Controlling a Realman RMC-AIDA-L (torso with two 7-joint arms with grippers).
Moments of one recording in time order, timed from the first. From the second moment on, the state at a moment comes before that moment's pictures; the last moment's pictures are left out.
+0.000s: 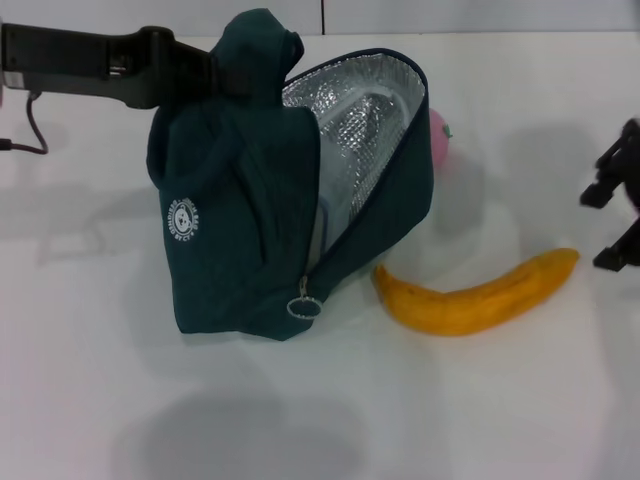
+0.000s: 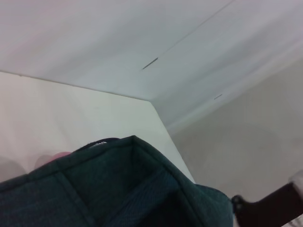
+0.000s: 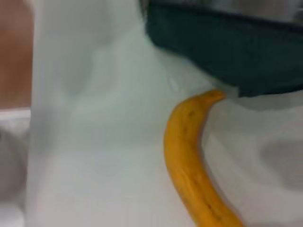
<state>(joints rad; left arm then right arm) -0.69 -1.95 0.70 0.91 1.97 1.80 -2.51 0.94 1.92 -1.22 -1.22 -2.53 -1.99 1.96</state>
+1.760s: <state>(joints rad) -0.71 -1.97 0.70 0.91 1.94 1.79 -2.53 0.84 2.03 -1.60 -1.06 -2.51 -1.50 1.60</state>
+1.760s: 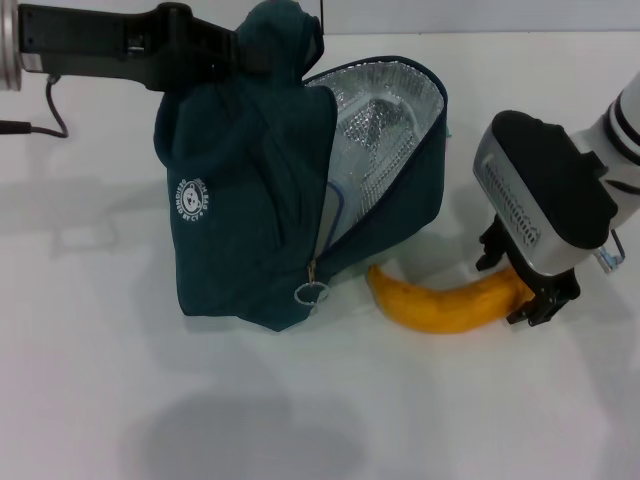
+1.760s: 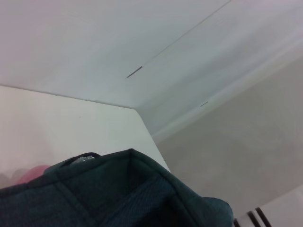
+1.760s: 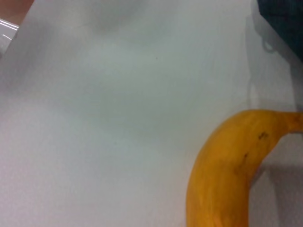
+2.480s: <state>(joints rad) -0.68 -1.96 0.69 0.91 1.94 1.79 -2.52 0.84 2.02 -1.47 -1.21 -2.36 -1.86 1.70</state>
